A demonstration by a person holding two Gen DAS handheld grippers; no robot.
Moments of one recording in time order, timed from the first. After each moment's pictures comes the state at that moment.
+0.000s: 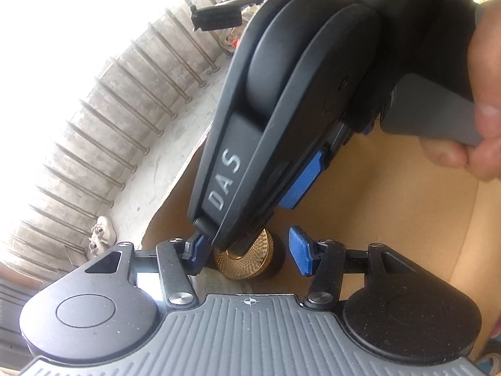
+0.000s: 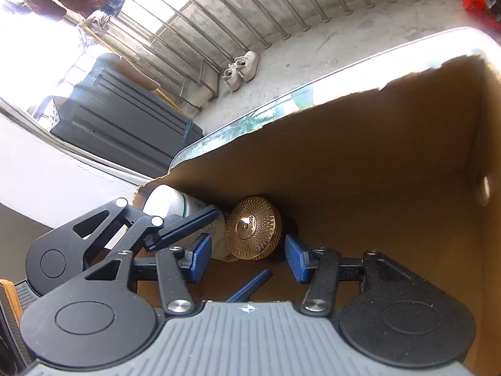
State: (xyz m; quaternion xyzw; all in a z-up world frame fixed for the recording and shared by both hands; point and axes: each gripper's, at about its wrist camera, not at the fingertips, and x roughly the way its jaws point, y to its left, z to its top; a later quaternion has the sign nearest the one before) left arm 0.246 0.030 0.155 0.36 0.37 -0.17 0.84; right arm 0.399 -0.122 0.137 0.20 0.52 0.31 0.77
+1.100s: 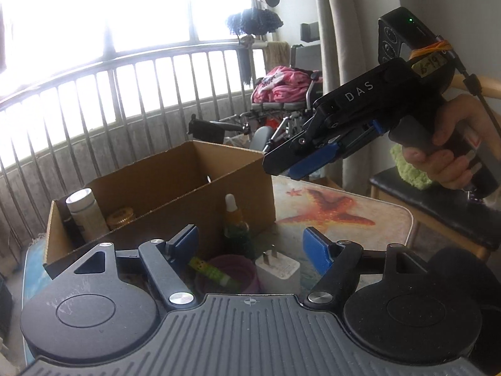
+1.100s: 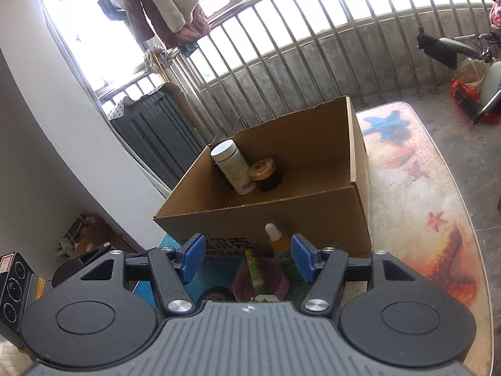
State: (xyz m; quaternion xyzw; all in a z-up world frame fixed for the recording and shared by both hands) left arm 0.034 -0.032 0.146 0.12 0.18 -0.24 0.95; right arm 0.179 -0.257 0.178 0.15 0.35 0.35 0.86
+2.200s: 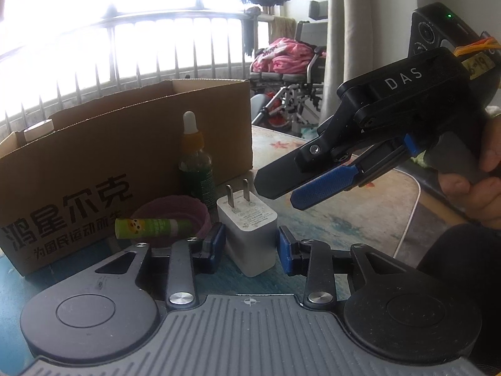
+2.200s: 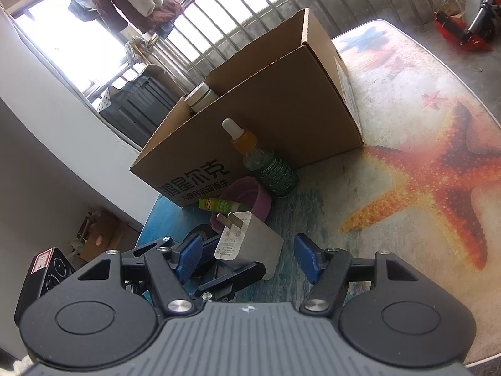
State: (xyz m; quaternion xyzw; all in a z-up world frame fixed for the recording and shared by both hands) left arm 0.041 -0.062 0.071 0.08 0.24 -0.23 0.94; right arm 0.154 -0.265 0.089 0.21 0.41 0.34 0.82
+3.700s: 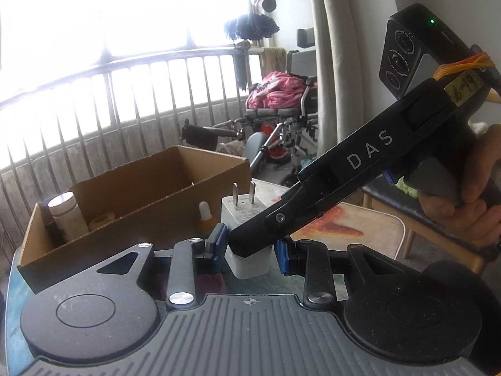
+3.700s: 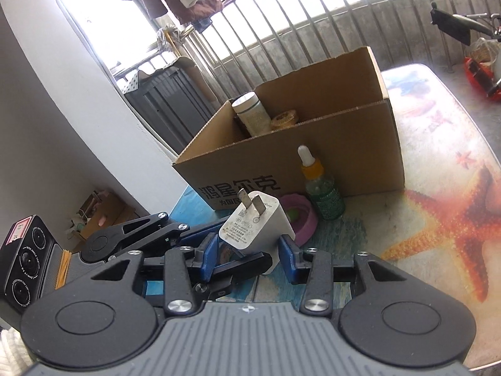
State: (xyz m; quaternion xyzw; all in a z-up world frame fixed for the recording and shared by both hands) left arm 0.021 -0.065 0.138 0.12 0.16 -0.23 0.95; right arm 0.133 -0.234 0.151 0.13 0.37 0.37 0.84
